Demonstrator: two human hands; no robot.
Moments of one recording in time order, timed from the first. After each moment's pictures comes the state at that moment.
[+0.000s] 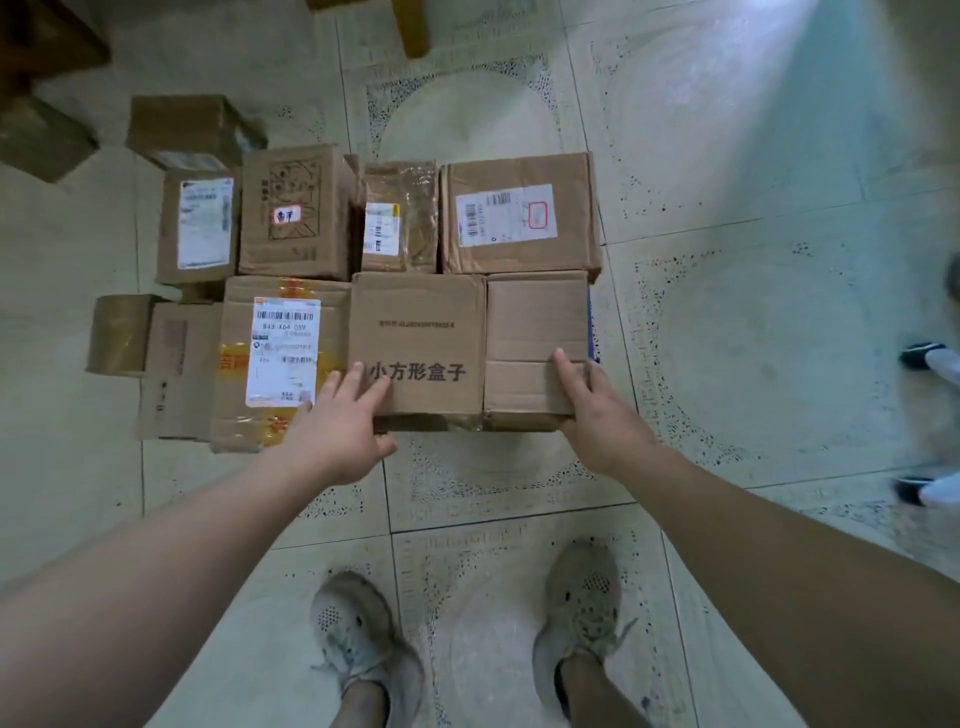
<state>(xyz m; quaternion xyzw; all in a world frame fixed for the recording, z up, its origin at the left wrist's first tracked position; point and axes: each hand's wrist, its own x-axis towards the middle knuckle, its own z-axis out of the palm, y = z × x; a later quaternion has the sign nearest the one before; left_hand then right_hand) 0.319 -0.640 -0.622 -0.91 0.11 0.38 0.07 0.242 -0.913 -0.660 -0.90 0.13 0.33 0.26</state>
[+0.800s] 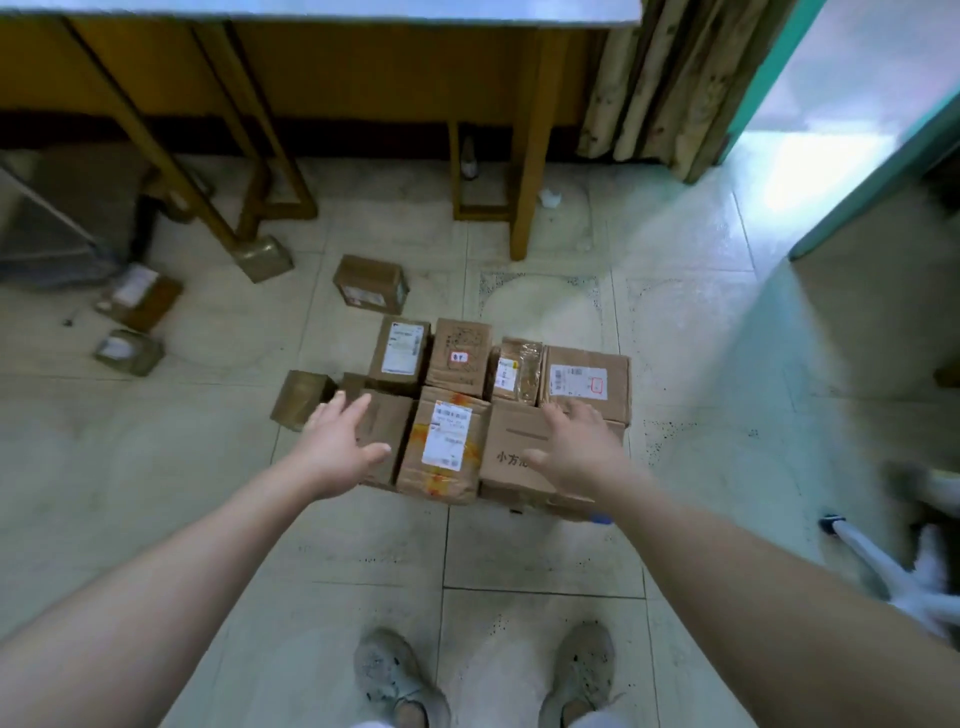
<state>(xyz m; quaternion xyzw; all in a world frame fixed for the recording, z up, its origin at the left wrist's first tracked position) 0.321 -0.482 -0.316 -0.93 -0.08 0.30 -0.18 0.302 -0.760 -0.337 -0.94 0.07 0.31 0.15</state>
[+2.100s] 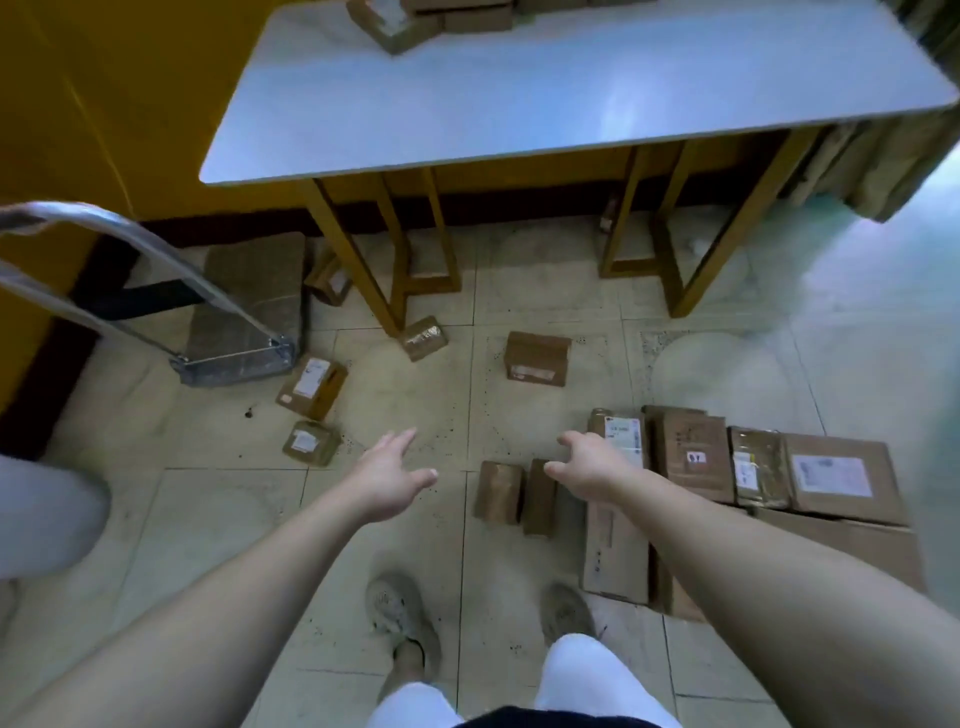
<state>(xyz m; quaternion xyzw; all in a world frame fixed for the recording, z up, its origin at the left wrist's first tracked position) 0.538 -0.112 -0.241 -0.91 -0.13 0.32 -0.22 0.540 -0.368 -0.310 -0.89 0.08 0.35 0.28</state>
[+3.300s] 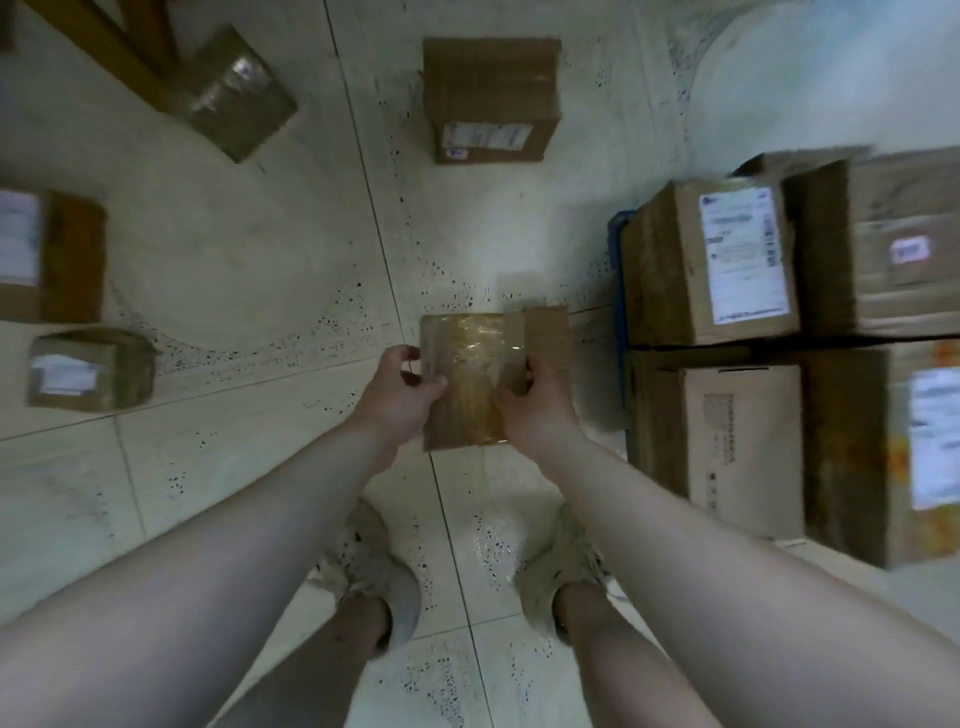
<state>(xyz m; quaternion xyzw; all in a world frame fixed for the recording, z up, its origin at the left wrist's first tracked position) 0.633 -0.101 -0.706 -0.75 -0.23 0.45 -0.42 0.571 -0.240 -0.703 -0.70 0.43 0.26 0.51</state>
